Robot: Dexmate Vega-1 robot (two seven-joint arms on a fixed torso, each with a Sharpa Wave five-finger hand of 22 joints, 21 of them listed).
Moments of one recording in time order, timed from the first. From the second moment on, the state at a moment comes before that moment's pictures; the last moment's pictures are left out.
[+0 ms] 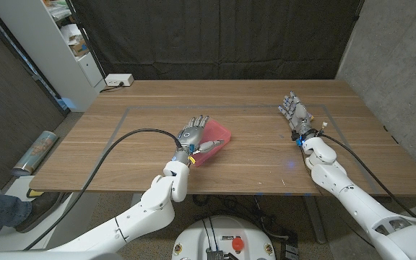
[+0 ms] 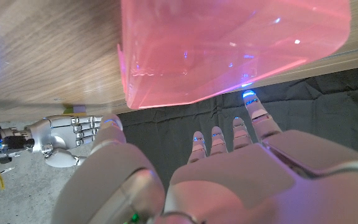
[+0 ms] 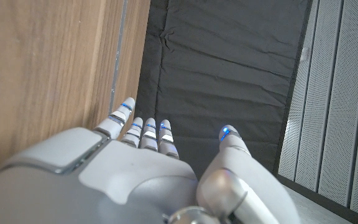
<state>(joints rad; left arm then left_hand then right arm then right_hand) 1.01 0.65 0.80 -1.99 0.78 0.67 0.29 0.39 -0.15 0.27 -0.14 0.24 -0.05 -0.04 0.20 0.18 -0.09 0.07 0.22 0.21 -0.05 0.18 0.19 0.18 0.19 0.22 0.25 0.19 -0.83 -0.43 -0.33 -1.12 0.72 0.42 0.10 0.19 0.00 0.33 -0.06 0.26 0.10 0.06 0.20 0.19 0.04 0.09 0.19 0.19 -0.02 0.03 0.20 0.24 0.19 -0.01 0.19 0.17</state>
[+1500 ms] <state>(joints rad) 0.96 0.62 0.89 -1.96 0.82 0.73 0.21 0.41 -0.14 0.26 -0.13 0.25 -0.03 -0.03 0.20 0.18 -0.08 0.07 0.23 0.21 -0.05 0.18 0.20 0.18 0.19 0.22 0.24 0.18 -0.82 -0.42 -0.32 -1.05 0.74 0.44 0.15 0.19 0.00 0.32 -0.07 0.26 0.10 0.06 0.20 0.19 0.04 0.09 0.19 0.19 -0.02 0.03 0.20 0.24 0.19 -0.01 0.19 0.17</state>
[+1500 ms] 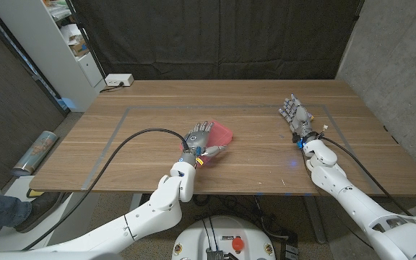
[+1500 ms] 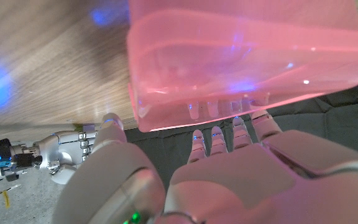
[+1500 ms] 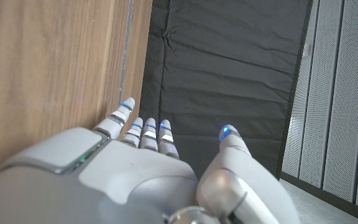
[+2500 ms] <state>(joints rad) 0.99 0.63 0.83 -1.96 0.68 0.64 0.30 0.68 -0.10 0.43 -0.18 0.22 0.05 -0.03 0.22 0.19 0.04 0.03 0.27 0.22 0.18 0.12 0.24 0.19 0.45 0.31 0.31 0.19 -0.81 -0.41 -0.32 -1.05 0.74 0.45 0.14 0.19 0.01 0.32 -0.07 0.26 0.11 0.06 0.20 0.19 0.04 0.09 0.19 0.19 -0.03 0.03 0.20 0.23 0.19 -0.01 0.19 0.17</state>
